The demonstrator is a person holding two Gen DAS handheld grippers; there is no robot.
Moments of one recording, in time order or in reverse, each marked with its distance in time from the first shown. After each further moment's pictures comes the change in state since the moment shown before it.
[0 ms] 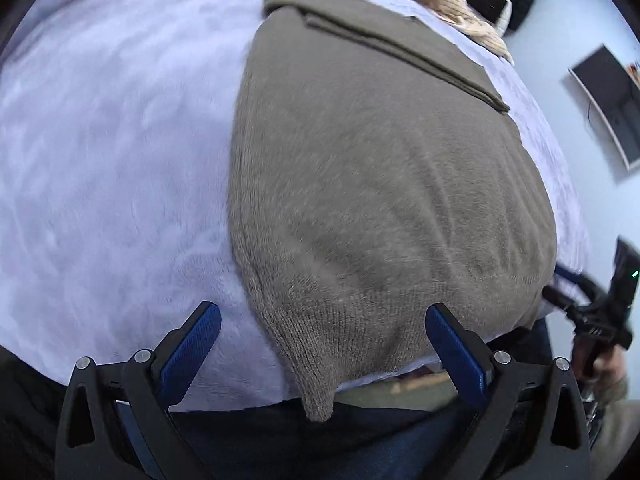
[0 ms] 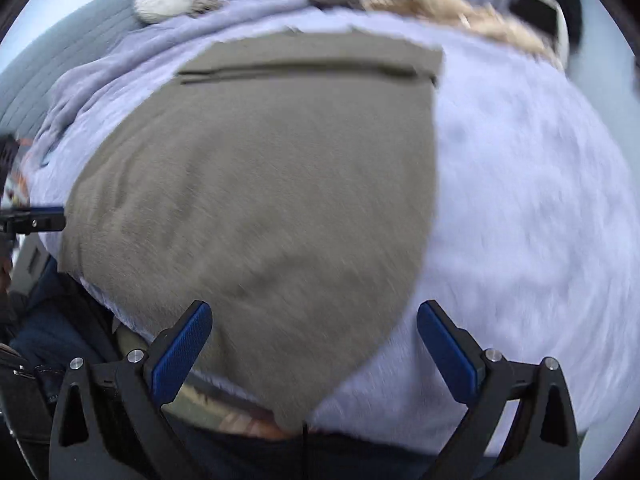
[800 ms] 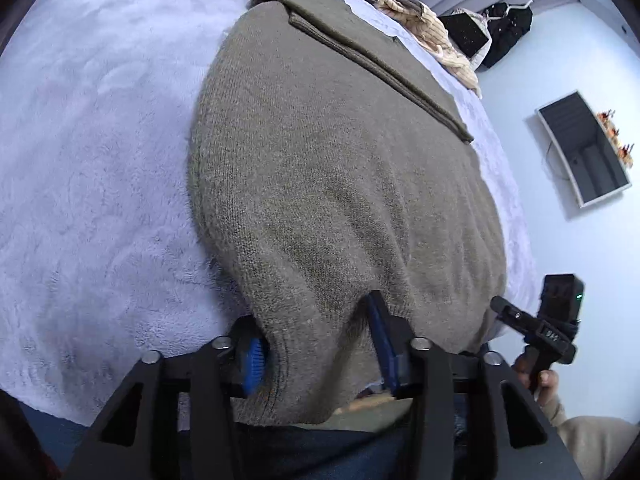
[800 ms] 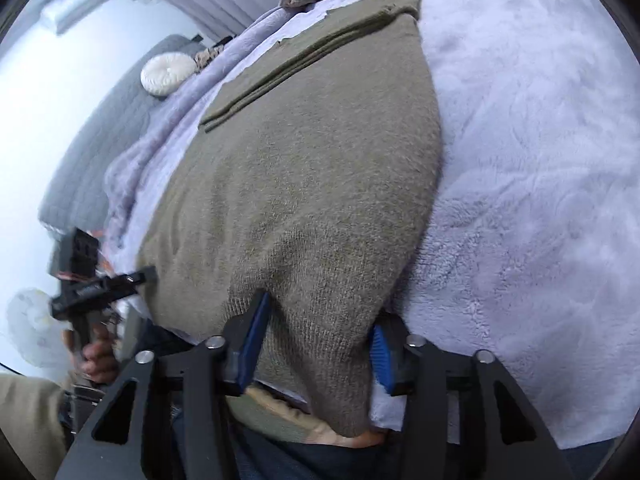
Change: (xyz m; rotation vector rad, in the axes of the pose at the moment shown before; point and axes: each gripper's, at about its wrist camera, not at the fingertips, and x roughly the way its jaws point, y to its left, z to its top) left arm 0.016 0.002 -0.001 -0.086 -0.054 -0.252; right arm 0.017 -0.028 -0.017 0.264 -0.105 0.476
